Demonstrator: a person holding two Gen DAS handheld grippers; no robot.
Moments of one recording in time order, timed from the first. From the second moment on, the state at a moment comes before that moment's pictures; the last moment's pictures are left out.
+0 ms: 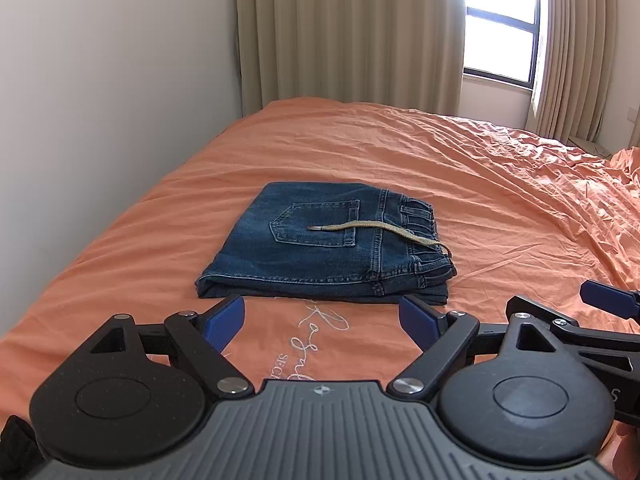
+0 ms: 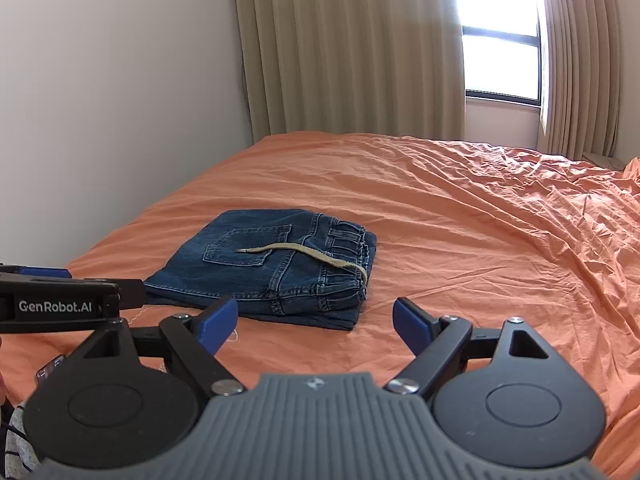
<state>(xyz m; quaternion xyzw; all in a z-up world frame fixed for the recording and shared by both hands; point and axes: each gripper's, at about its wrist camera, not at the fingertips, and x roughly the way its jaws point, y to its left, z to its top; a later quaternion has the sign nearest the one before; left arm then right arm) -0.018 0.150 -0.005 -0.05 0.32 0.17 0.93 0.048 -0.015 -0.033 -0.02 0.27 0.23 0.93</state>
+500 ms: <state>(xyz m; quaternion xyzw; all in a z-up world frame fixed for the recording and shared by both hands) -0.017 0.150 -0.003 -0.05 0.32 0.17 0.93 0.050 -0.015 -0.032 -0.01 0.28 0.23 0.93</state>
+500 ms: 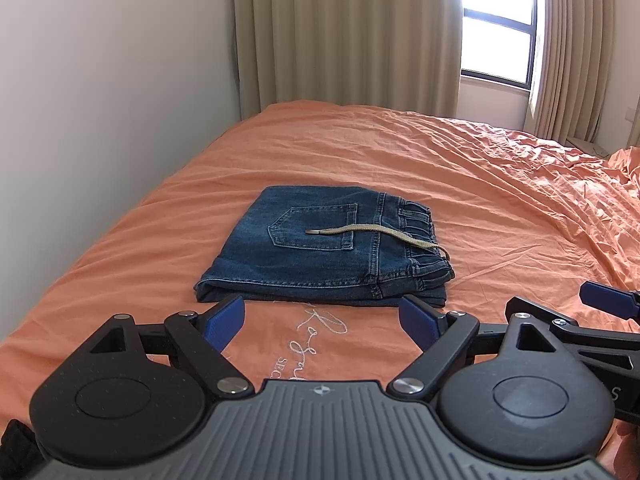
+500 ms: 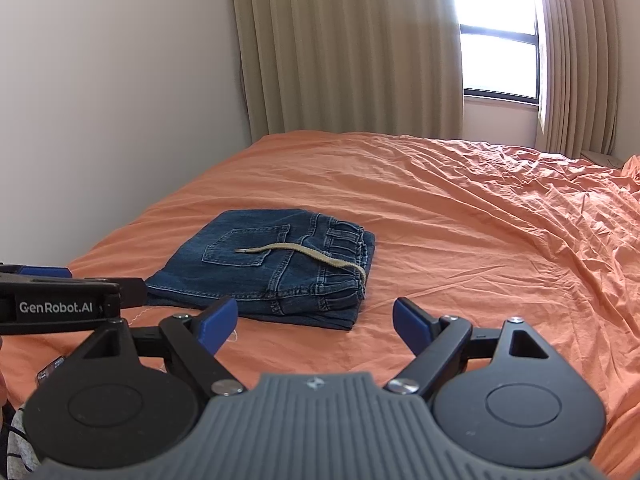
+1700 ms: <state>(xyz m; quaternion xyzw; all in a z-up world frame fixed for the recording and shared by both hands) -0.017 0.154 0.003 -0.05 0.31 0.16 0.94 0.048 -0.014 -0.023 -0.01 0.27 0.23 0.93</state>
